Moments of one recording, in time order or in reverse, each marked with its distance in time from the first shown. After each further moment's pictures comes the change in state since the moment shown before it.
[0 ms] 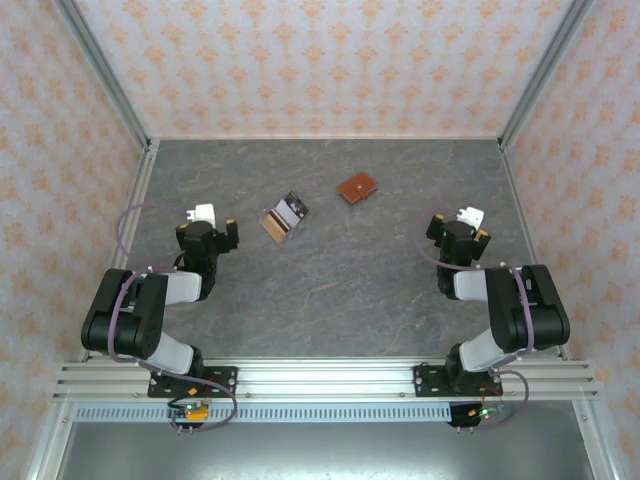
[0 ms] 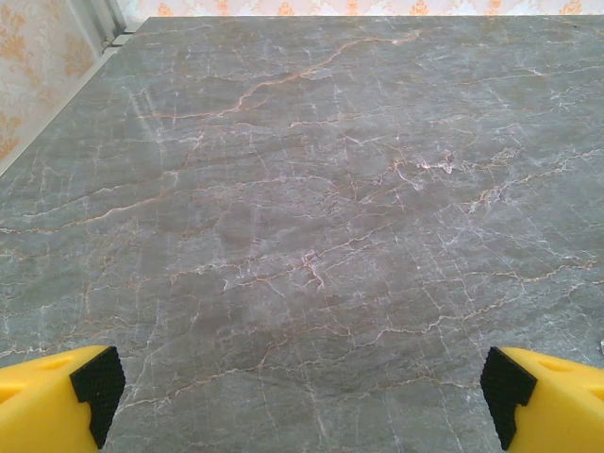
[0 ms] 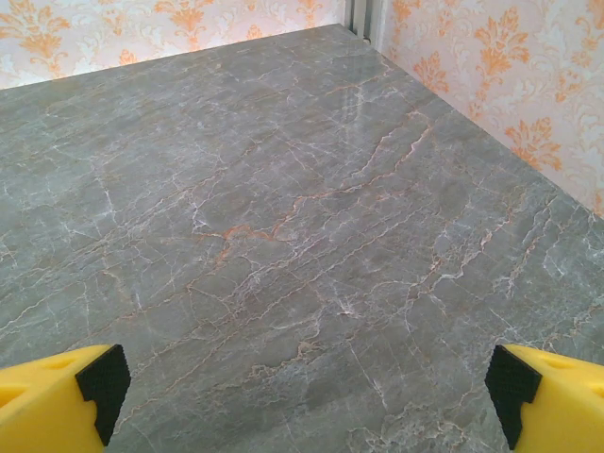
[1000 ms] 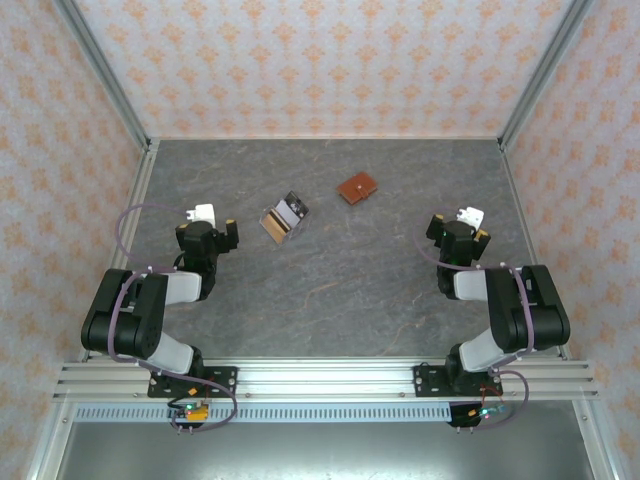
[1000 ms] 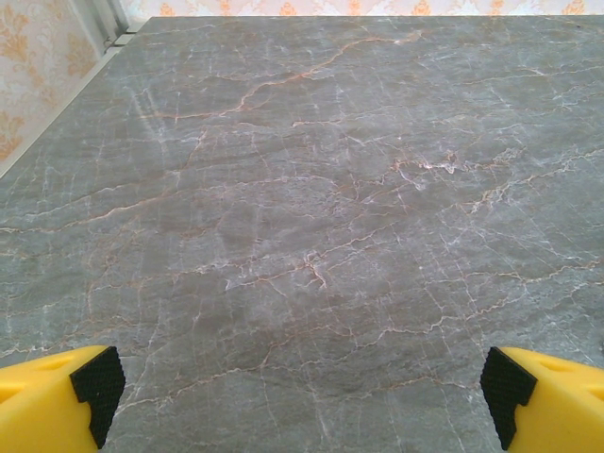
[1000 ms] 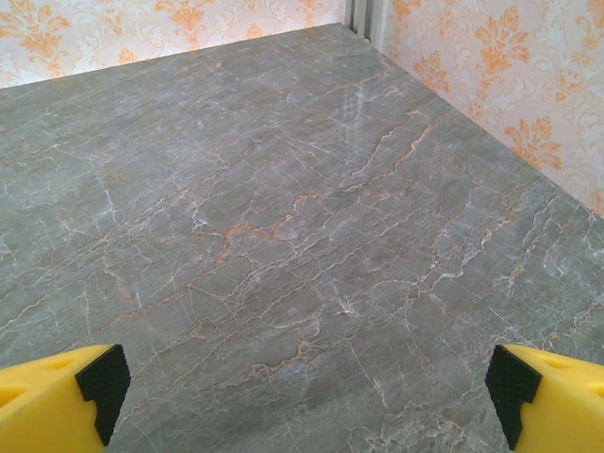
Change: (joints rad) left arm 0.000 -0.002 0.001 -0.006 -0.007 -0.003; right arm 0.000 -0.011 0.000 -0.015 -0.001 0.000
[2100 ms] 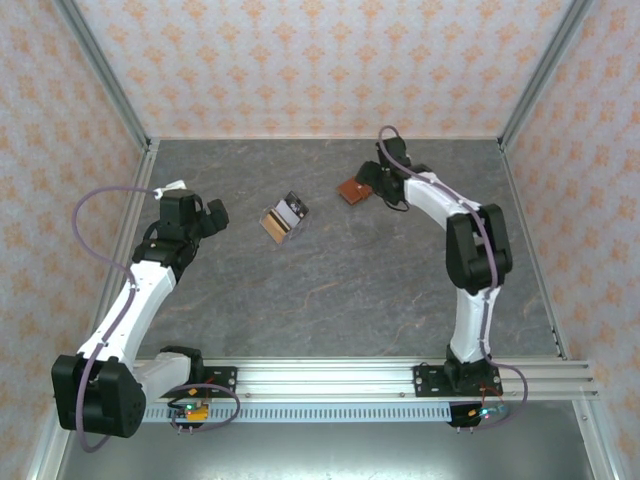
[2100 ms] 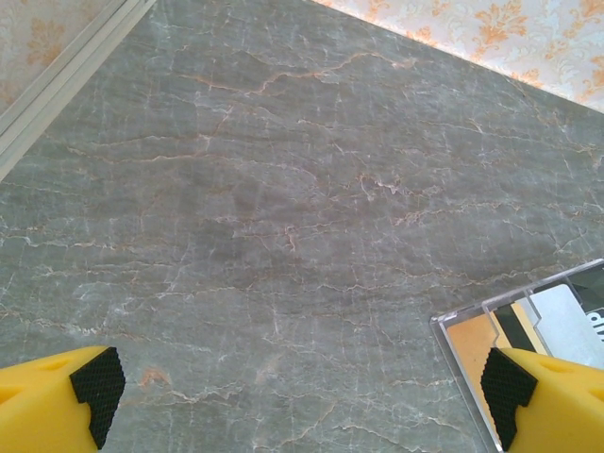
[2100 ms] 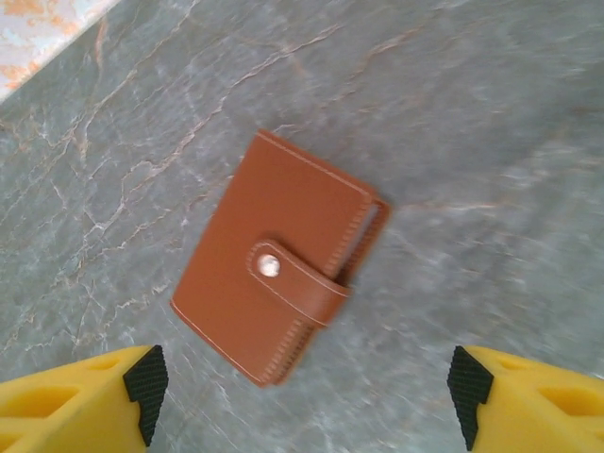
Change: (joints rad) left arm 0.000 -0.411 0.424 -1.057 0.056 -0.349; right arm 0.272 0.535 1.196 -1.135 -0.407 0.551
